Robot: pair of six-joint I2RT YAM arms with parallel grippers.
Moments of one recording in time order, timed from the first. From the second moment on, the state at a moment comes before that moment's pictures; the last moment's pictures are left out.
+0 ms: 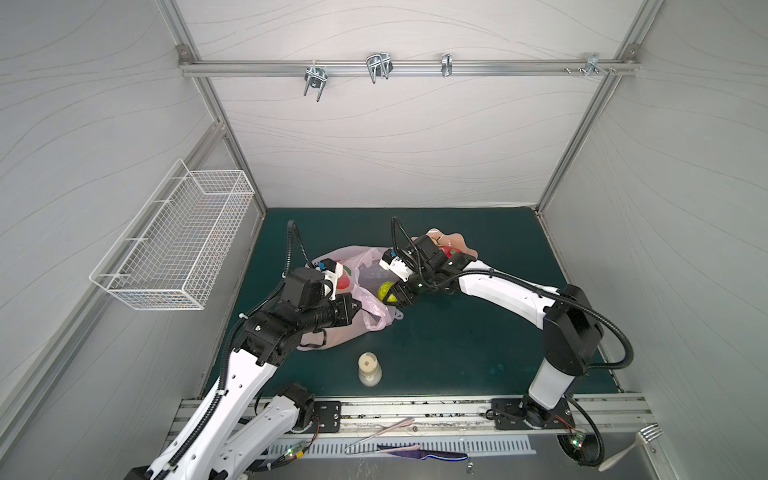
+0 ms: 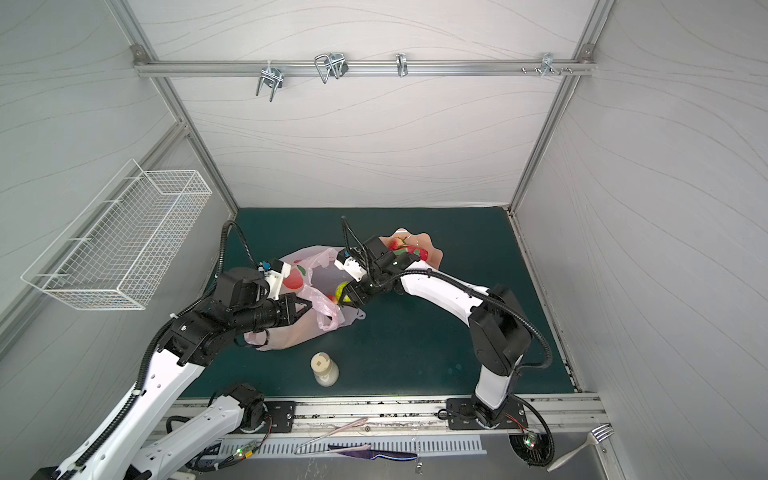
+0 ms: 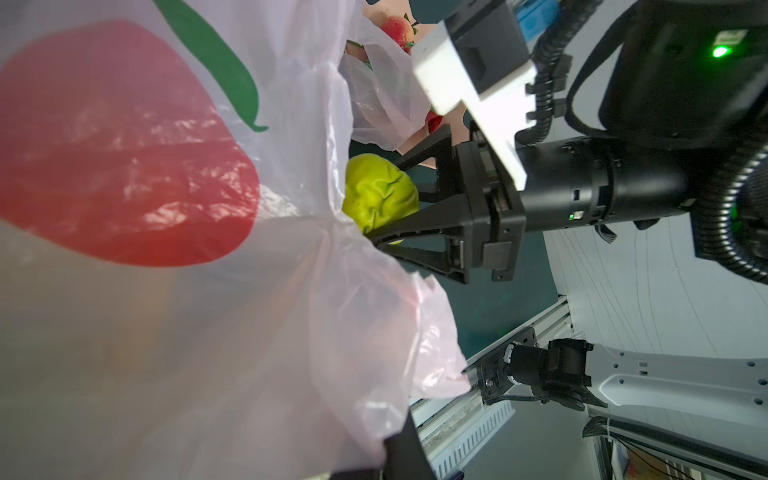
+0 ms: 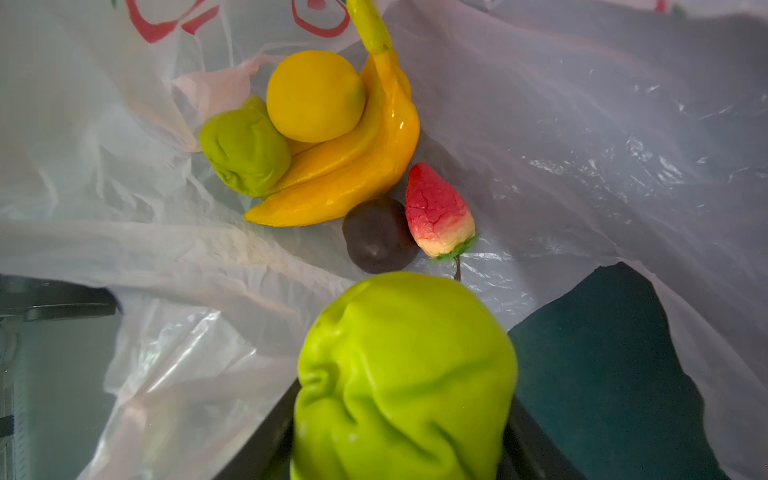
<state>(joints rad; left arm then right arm) -0.43 0.79 0.94 -0.89 0.32 -0.59 0.85 1.75 1.37 -0.56 -0.45 0.02</state>
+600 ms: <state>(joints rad) -0.43 0.79 0.94 -0.91 0.30 -0.57 0.93 1.99 1.57 -0.46 -0.55 0.18</state>
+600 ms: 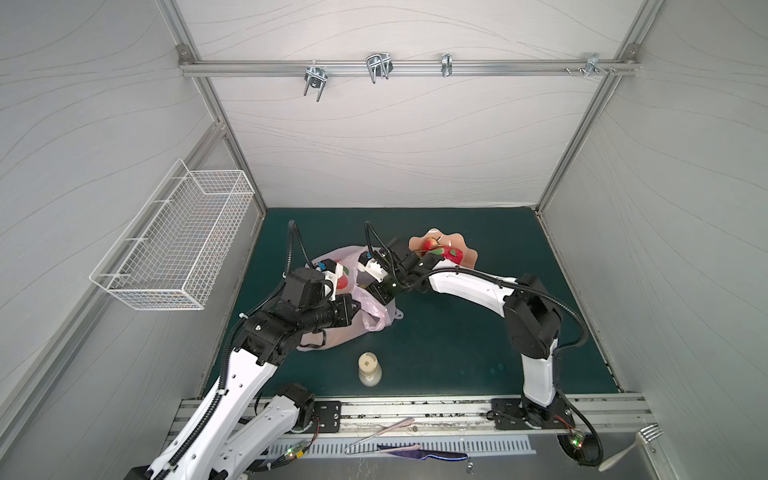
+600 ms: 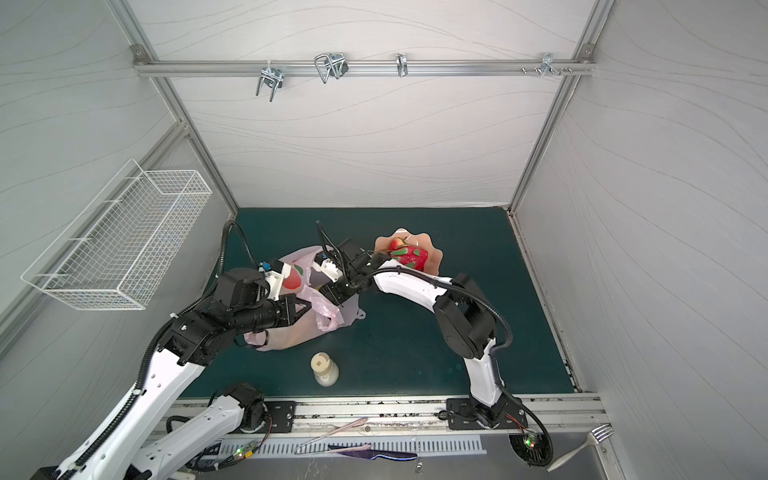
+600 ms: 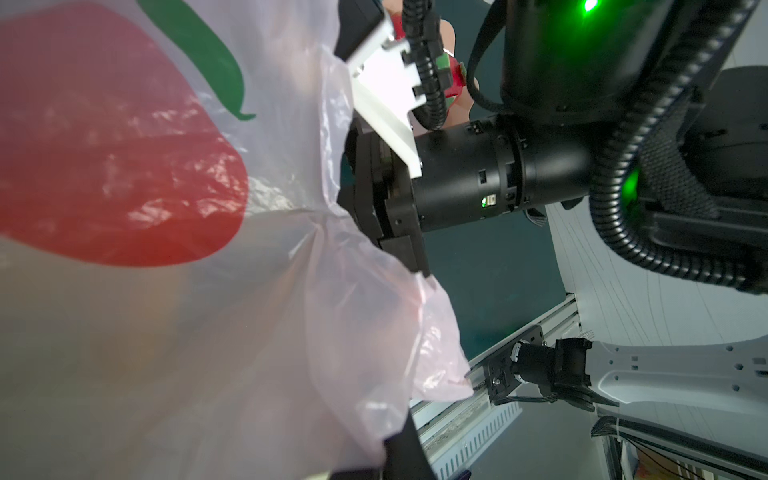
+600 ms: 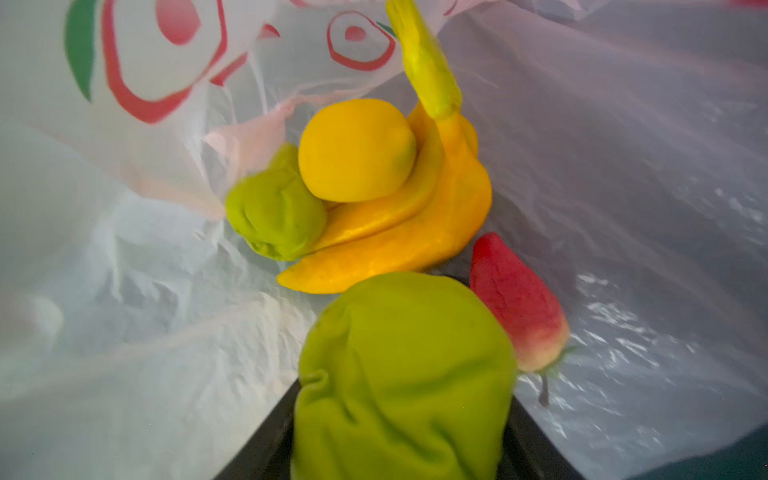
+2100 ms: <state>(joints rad) -0.43 0.74 0.95 -0.97 0.24 -0.54 0.82 1.78 1.49 -0.61 -0.70 0.37</state>
